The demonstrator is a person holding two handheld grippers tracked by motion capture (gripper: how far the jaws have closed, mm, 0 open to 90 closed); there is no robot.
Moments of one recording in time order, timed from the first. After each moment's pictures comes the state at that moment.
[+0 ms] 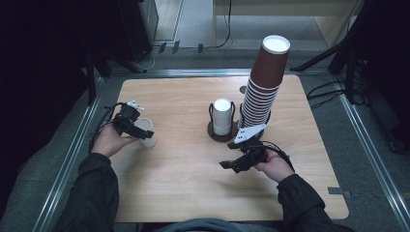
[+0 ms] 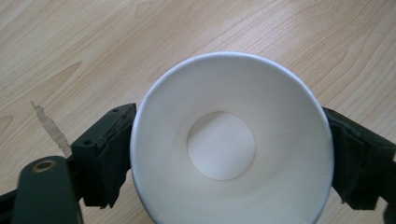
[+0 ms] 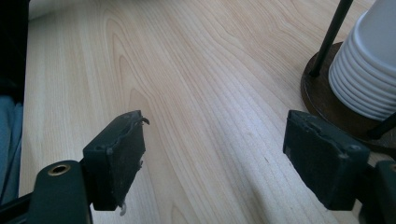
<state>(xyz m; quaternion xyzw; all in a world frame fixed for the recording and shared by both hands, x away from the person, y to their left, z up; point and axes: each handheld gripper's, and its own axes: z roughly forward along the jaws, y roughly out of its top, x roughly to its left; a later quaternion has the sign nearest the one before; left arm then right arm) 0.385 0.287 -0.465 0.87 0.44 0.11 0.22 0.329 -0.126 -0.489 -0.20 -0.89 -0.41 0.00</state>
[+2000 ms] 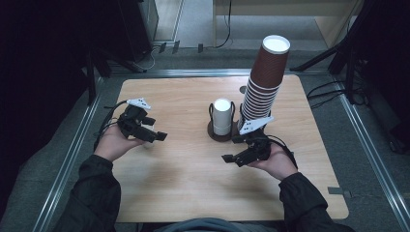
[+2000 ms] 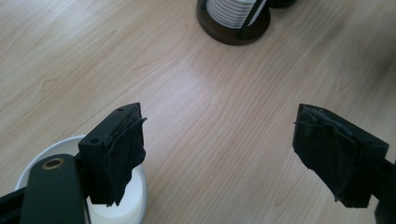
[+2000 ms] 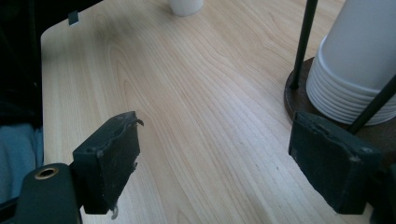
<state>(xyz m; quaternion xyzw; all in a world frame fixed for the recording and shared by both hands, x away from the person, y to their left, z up) 0.348 0.242 -0.412 0.87 0.36 0.05 0.33 0.335 -0.137 -0.466 -0.23 -0.87 -0.43 0.01</state>
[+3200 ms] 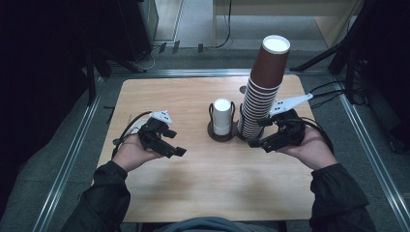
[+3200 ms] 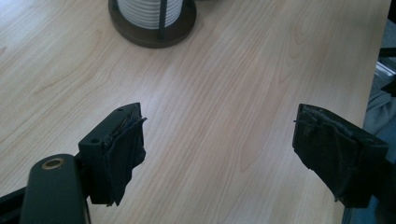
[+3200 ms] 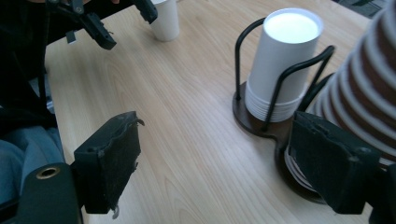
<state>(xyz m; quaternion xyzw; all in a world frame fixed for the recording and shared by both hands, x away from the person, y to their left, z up) 0.324 0.186 -0.424 0.89 0.30 0.01 0.33 0.328 -0.193 -0.369 -0.24 -0.87 -0.42 -0.04</state>
